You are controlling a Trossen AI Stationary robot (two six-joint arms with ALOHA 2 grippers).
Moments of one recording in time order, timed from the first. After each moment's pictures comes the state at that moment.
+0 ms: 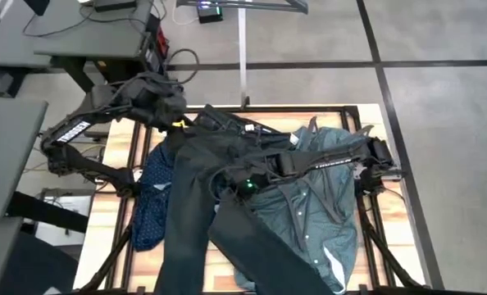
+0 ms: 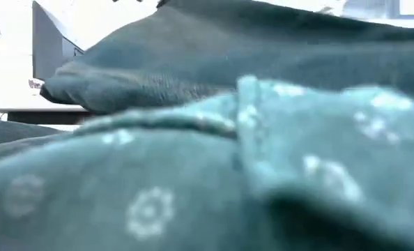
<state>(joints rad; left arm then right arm) 0.36 1.26 1.75 -1.26 0.13 0.01 0.14 1.90 1.74 -0.57 -0.06 1.03</state>
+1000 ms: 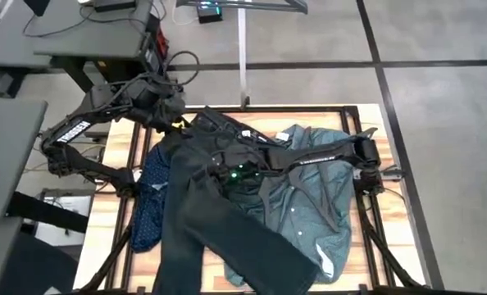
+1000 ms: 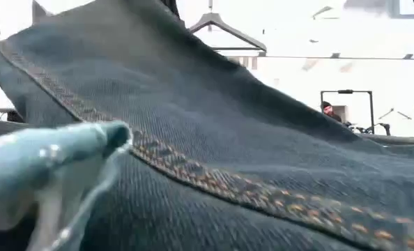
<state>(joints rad) 0.37 1.26 1.75 -1.29 0.12 0.01 0.04 2.06 1.74 -0.04 -0.14 0.88</state>
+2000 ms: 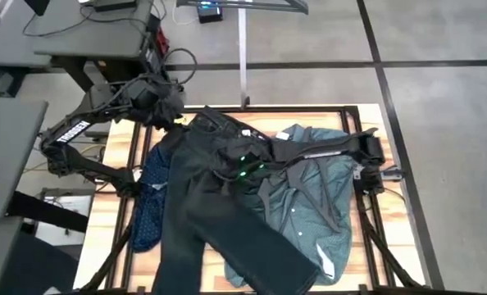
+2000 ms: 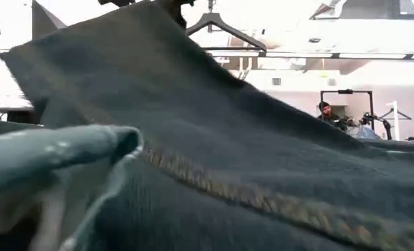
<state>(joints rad) 0.37 1.27 1.75 -1.29 -0.07 -0.13 0.00 1.91 1.74 -0.24 -0.24 0.14</state>
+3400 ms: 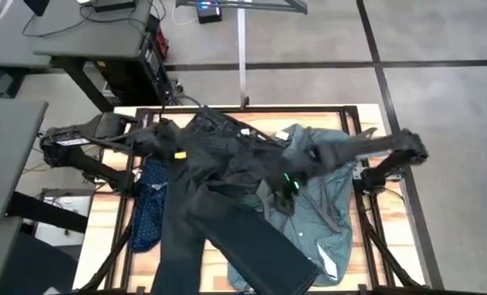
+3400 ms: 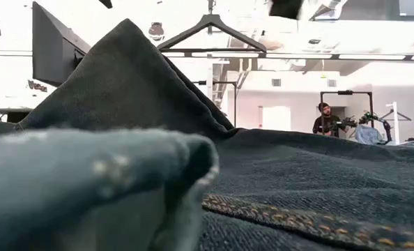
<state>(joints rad) -0.15 1.24 1.64 -1.38 -0.32 -0.66 0.28 1.53 1.42 -0.87 -0.07 0.68</state>
